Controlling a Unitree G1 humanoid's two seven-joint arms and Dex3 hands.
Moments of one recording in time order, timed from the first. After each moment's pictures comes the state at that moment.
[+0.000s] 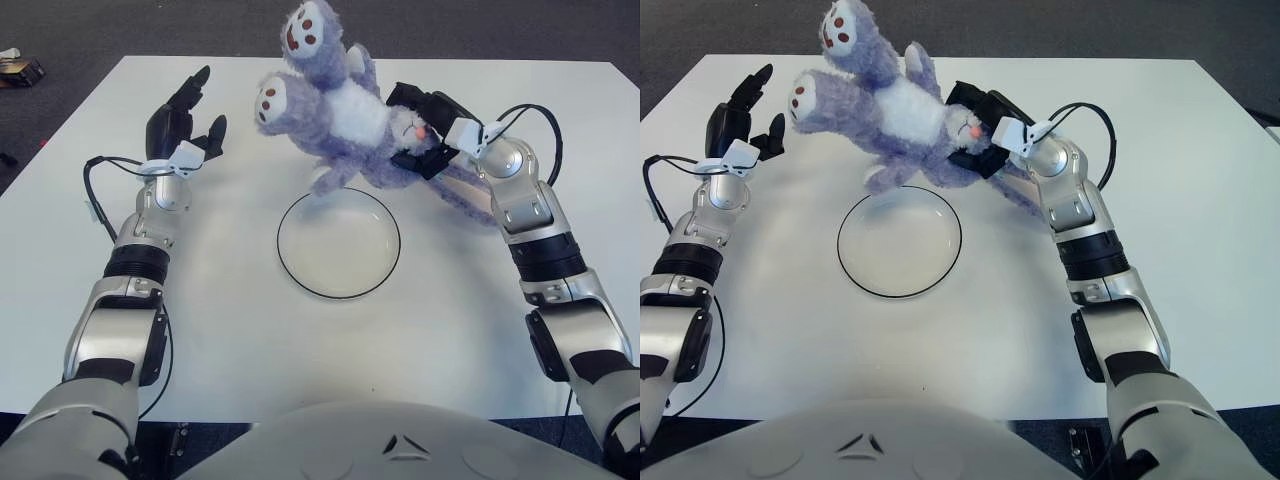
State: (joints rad) left arm -0.60 0.47 -0.04 0.75 0.38 -0.57 0.33; right arm -0.56 -0.41 0.18 0.09 -0.33 -0.11 0.33
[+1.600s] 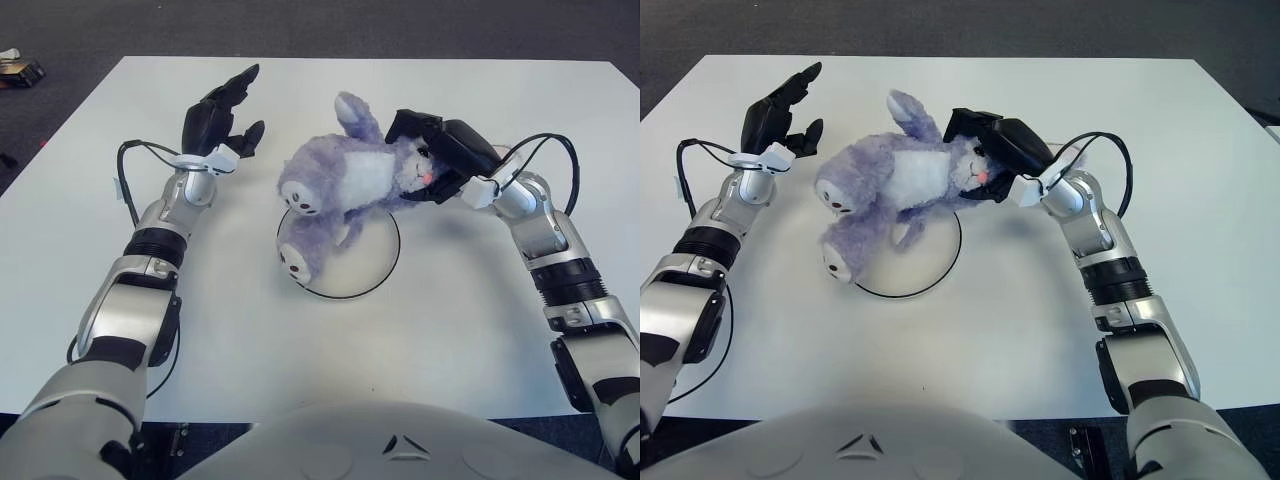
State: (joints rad) left arm -0.70 0.44 -0.15 0.88 0.50 -0.70 0.44; right arm -0.52 -0.49 0.18 0.30 -0.36 -0.67 0.26
